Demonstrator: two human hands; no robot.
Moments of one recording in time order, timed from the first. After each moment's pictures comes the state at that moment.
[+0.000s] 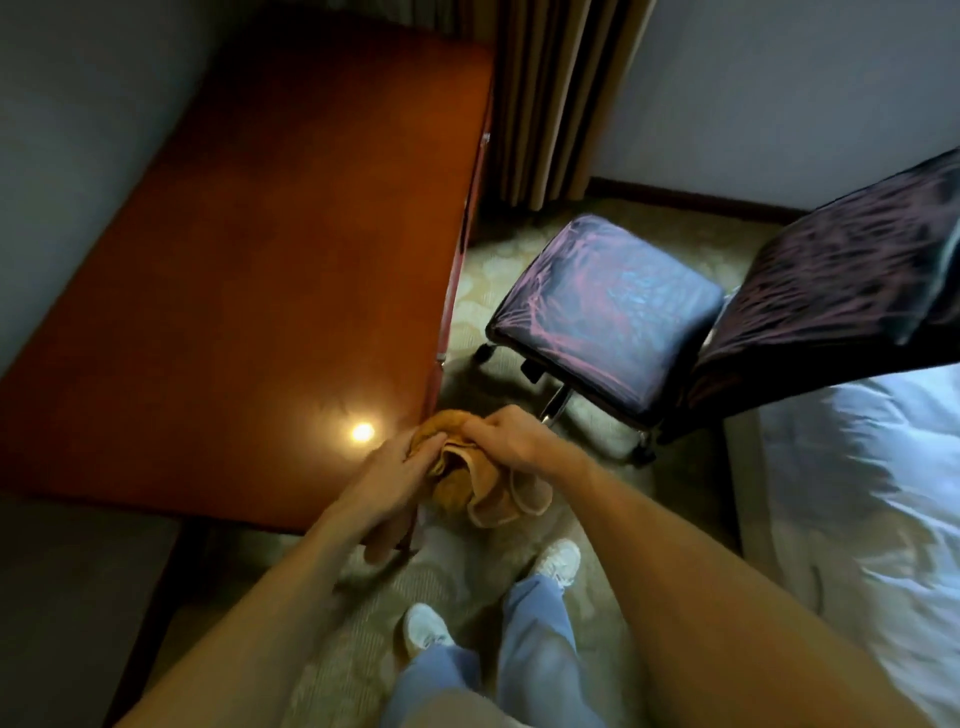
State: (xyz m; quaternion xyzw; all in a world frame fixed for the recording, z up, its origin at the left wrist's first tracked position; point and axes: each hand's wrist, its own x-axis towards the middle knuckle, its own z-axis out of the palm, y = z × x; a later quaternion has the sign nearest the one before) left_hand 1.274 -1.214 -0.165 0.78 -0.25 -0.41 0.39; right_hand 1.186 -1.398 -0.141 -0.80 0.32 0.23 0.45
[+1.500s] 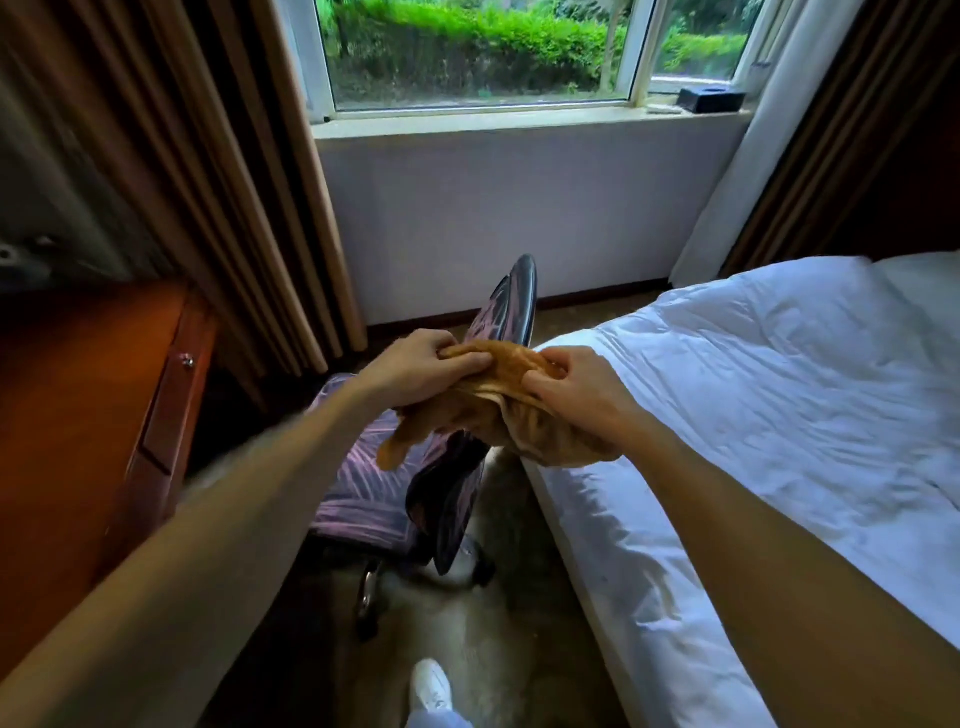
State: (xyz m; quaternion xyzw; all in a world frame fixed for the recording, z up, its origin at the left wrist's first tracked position) left_hand 1.062 -1.748 0.086 0.72 -0.56 -0.29 0.27; right_hand 0.832 -1.828 0.076 -0.82 0.42 -0.19 0.34
